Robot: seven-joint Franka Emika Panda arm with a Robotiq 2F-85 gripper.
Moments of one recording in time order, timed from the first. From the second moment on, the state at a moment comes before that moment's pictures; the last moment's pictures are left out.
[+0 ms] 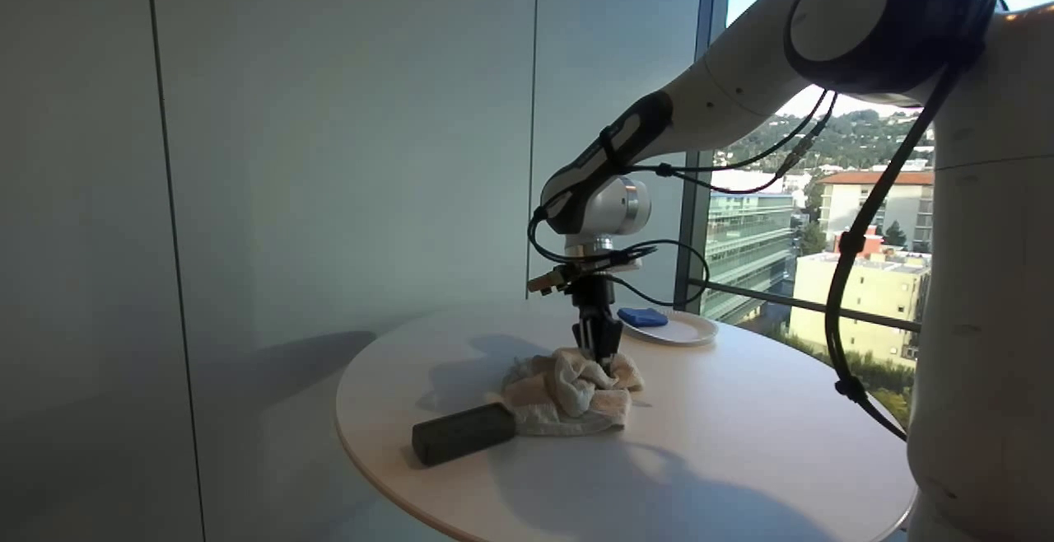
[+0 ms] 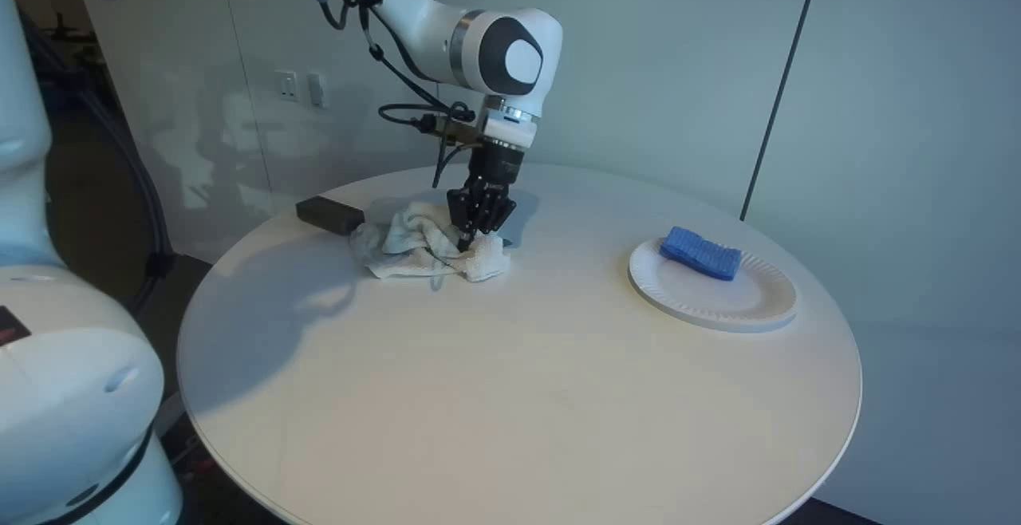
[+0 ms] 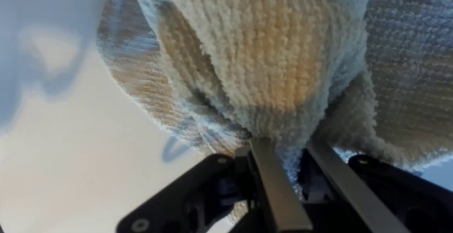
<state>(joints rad) -0.10 0.11 -0.12 -2.09 0.07 1.87 1.66</state>
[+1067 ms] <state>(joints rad) 0.10 0.29 -0.04 -1.32 -0.58 1.63 1.48</state>
